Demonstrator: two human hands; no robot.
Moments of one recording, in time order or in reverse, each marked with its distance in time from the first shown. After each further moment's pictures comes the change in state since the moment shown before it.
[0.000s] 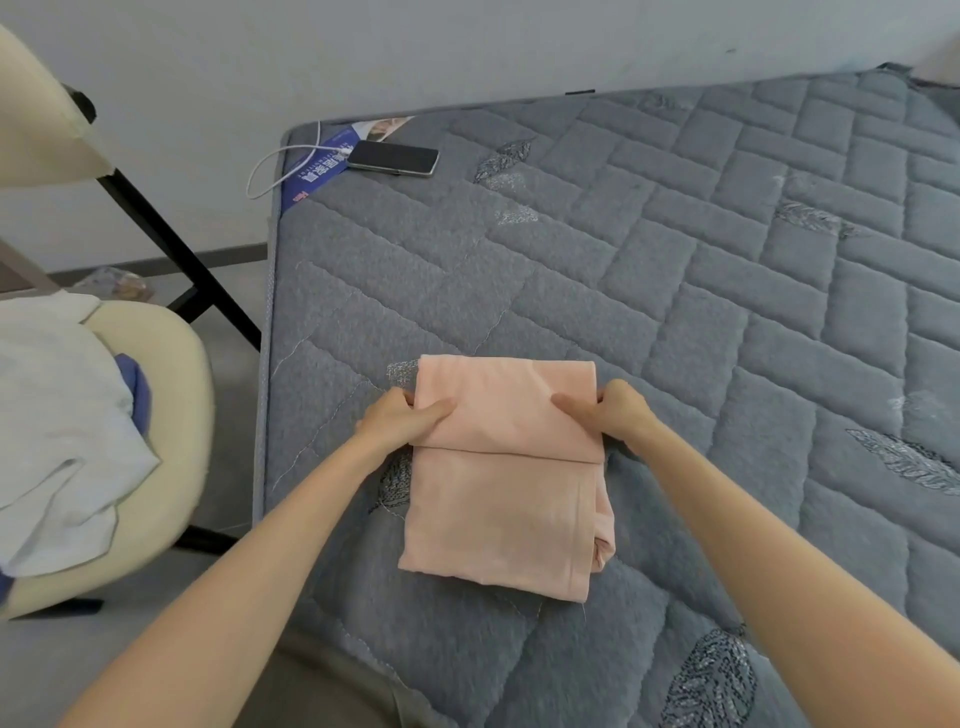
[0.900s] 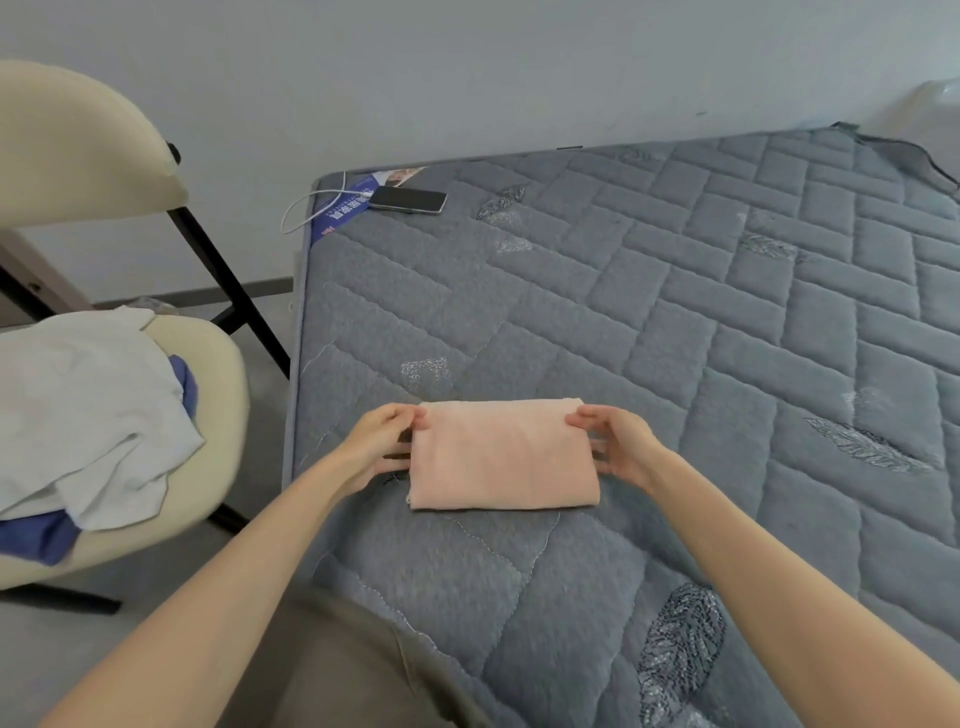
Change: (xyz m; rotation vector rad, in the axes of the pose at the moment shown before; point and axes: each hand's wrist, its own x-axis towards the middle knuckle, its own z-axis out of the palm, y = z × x) left_hand -0.082 -0.026 -0.019 -0.539 -0.155 0.049; right_hand -0.069 0.034 0.003 1.002 -0.207 0.077
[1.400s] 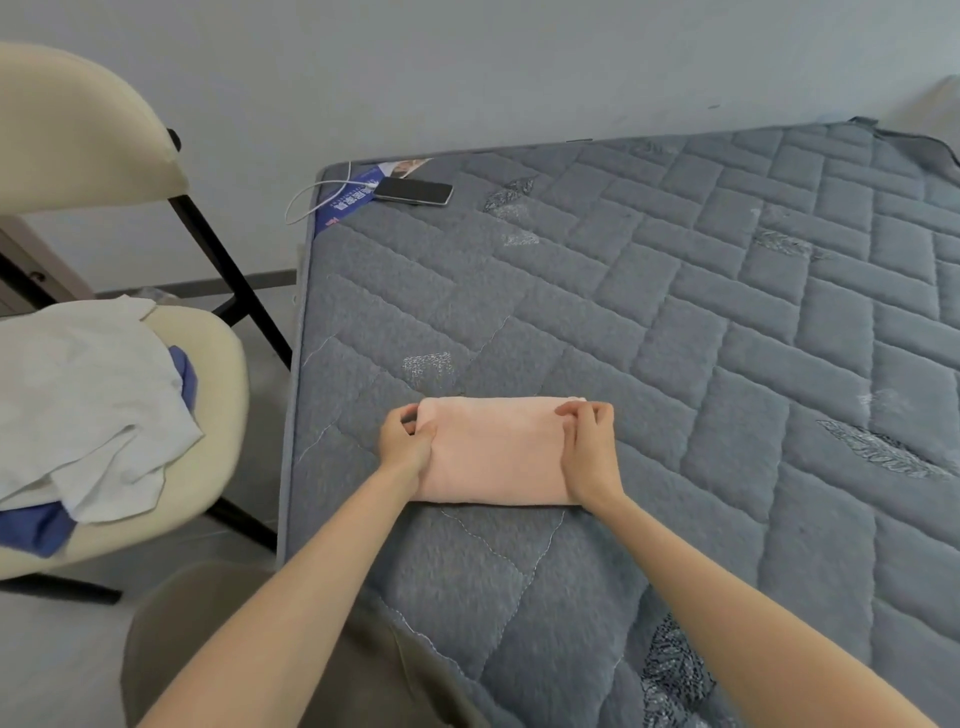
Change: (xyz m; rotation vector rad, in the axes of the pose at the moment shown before) left_hand 0.018 -0.021 0.046 -0.002 0.455 0.068; right_hand 0.009 0.052 0.033 -0.771 0.294 -0.675
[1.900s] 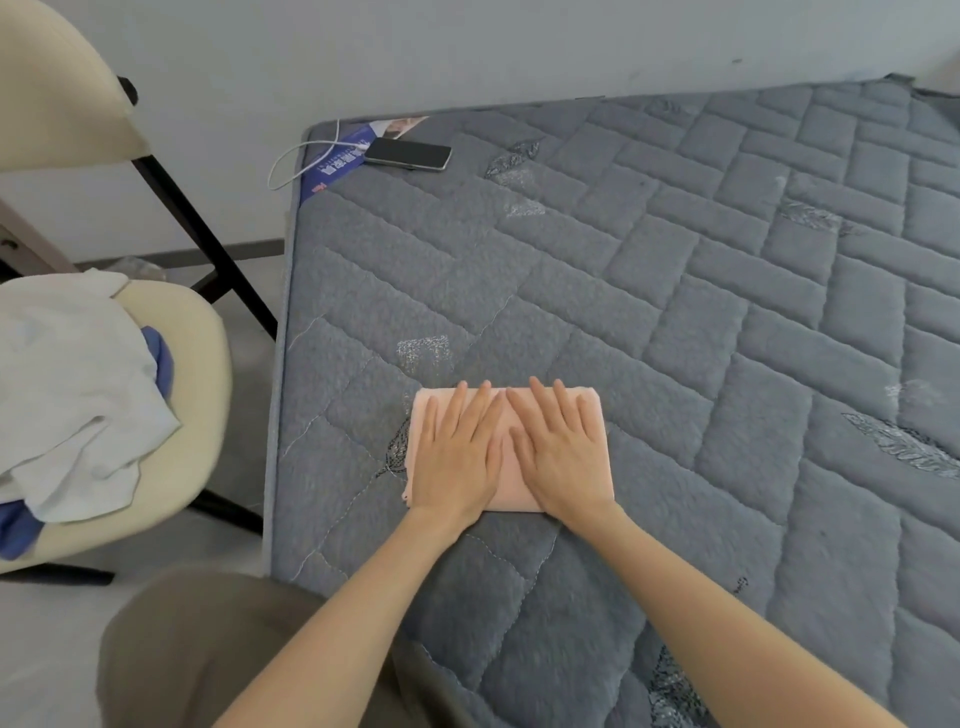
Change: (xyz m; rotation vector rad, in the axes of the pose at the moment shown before) left_hand -0.014 -0.038 0.037 1.147 -0.101 0.844; right_hand -0.002 -0.002 0.022 -0.730 -0.154 -0.394
